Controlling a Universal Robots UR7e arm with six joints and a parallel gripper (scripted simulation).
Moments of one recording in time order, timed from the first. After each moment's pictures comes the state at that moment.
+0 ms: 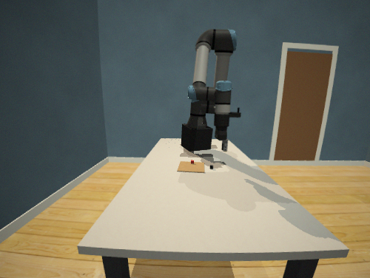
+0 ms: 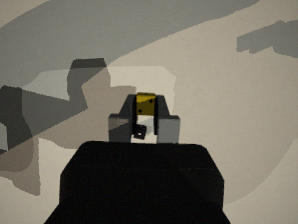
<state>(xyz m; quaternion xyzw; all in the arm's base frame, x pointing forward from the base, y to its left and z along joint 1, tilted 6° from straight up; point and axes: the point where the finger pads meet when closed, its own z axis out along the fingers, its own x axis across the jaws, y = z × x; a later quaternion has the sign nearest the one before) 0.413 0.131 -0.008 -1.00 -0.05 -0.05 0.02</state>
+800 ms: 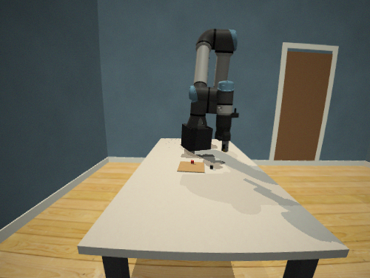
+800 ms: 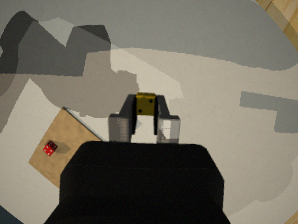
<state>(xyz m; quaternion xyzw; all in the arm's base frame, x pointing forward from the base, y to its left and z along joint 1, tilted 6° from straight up) 0.415 0.133 -0.011 -0.95 -0.31 -0.05 0.00</state>
